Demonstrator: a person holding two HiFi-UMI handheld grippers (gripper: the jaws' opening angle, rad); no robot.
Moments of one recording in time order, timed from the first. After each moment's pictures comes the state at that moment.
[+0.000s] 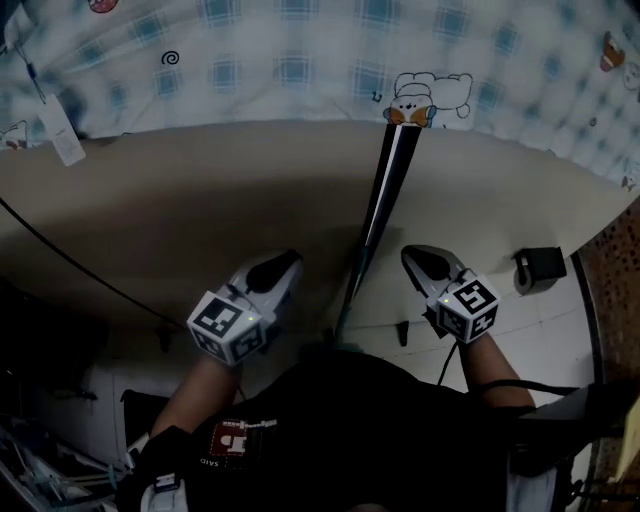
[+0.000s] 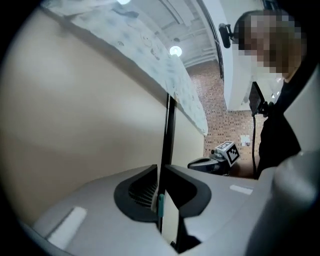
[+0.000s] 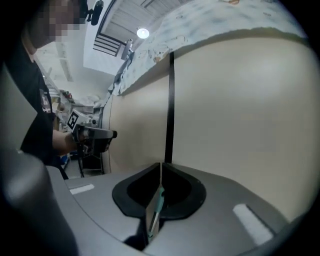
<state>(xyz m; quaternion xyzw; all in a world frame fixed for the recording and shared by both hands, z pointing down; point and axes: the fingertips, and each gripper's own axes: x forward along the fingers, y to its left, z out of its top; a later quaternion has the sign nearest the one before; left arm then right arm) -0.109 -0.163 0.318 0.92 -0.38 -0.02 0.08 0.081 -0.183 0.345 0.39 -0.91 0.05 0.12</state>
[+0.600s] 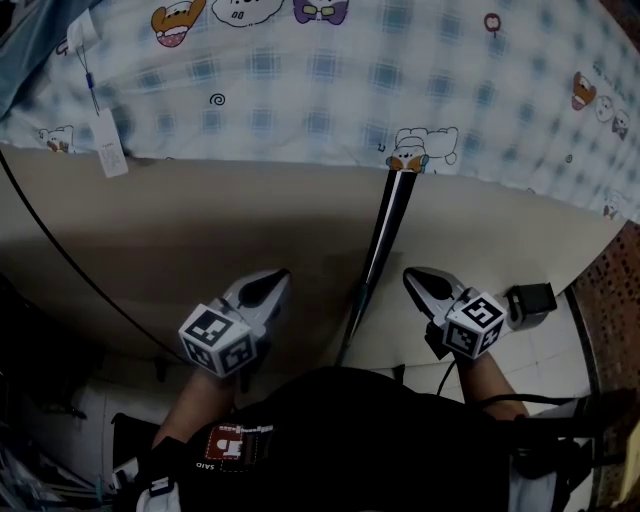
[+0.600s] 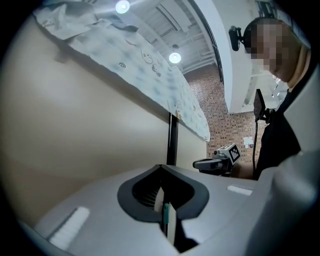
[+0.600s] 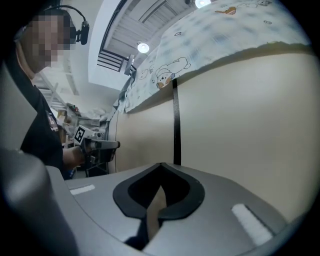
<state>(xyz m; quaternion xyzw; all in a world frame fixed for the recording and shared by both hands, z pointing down) -0.139 -0.154 0.267 0.91 -0.40 -0.05 0.06 0.071 -0.171 0.283 0.35 -0.93 0.04 0.06</state>
